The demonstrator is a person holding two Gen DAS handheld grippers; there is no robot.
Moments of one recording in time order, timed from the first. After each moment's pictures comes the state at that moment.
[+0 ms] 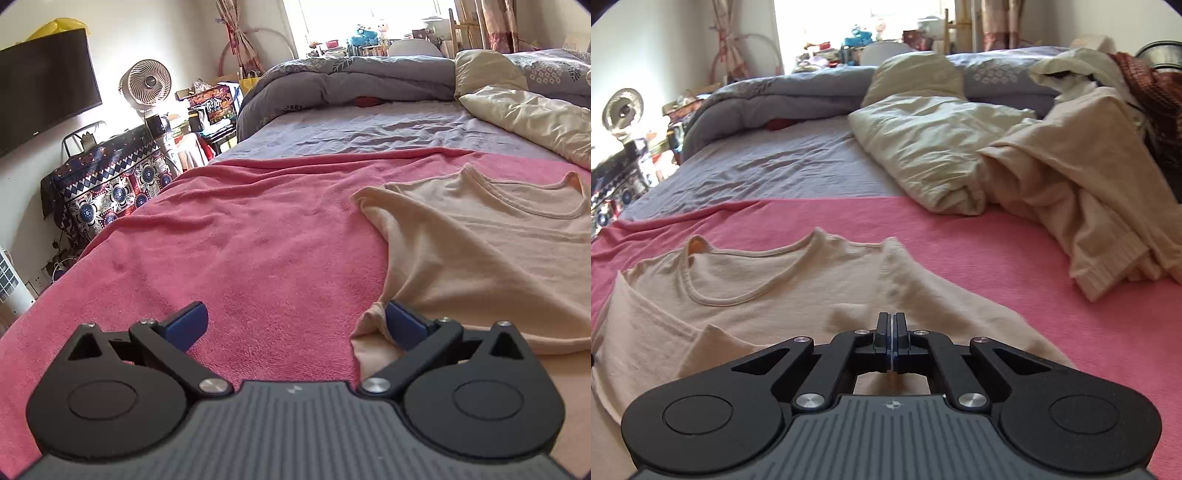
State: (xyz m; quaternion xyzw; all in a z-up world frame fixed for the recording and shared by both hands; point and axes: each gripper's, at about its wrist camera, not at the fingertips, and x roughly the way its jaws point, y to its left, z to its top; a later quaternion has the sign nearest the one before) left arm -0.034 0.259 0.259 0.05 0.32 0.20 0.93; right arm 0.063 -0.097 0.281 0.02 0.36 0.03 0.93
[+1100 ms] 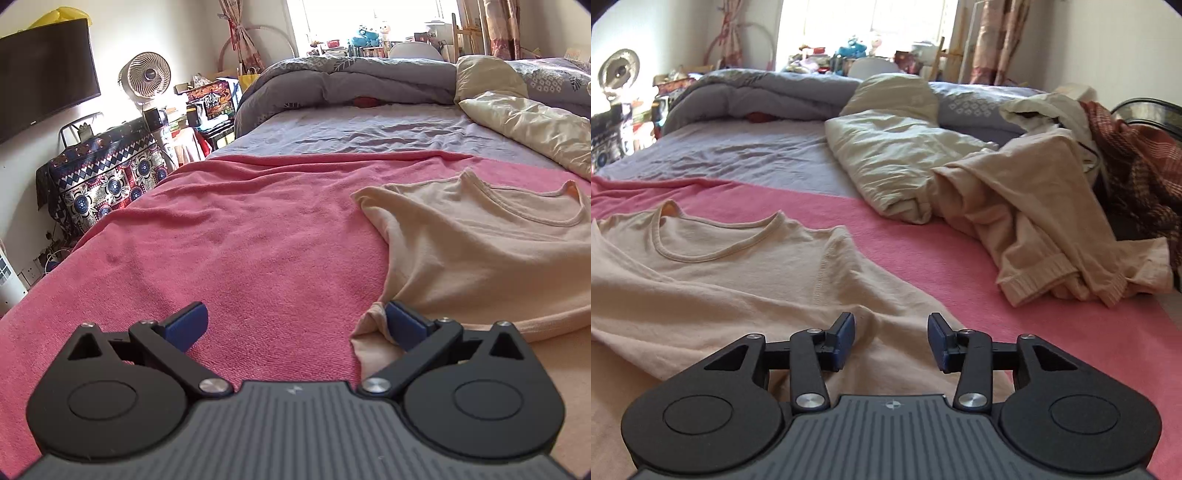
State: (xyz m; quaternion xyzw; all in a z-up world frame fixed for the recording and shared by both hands) left arm -0.036 0.261 0.260 0.04 0.32 0.19 0.93; right arm 0.012 -0.106 0.285 -0.06 0.32 -0.02 0.95
